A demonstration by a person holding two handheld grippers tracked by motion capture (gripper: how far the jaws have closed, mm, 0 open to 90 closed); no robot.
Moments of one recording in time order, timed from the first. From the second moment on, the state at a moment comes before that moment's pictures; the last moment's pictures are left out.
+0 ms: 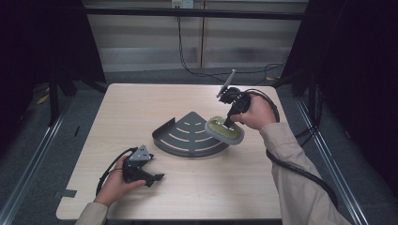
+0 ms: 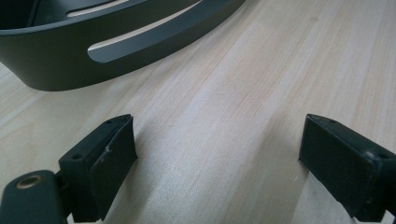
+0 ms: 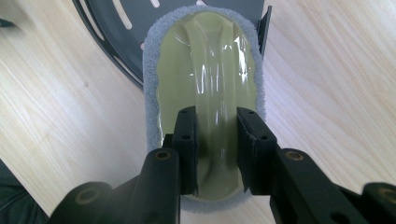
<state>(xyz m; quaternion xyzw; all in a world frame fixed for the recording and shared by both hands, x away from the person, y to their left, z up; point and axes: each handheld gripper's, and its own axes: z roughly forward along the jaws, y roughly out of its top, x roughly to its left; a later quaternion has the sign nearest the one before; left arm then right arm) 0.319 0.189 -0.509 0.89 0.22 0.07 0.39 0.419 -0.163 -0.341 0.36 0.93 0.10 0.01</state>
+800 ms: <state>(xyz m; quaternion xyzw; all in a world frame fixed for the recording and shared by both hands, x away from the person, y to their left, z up) 0.319 0.189 -0.509 0.89 0.22 0.07 0.38 0.433 -0.147 -0.347 0.39 0.92 0.10 0.02</state>
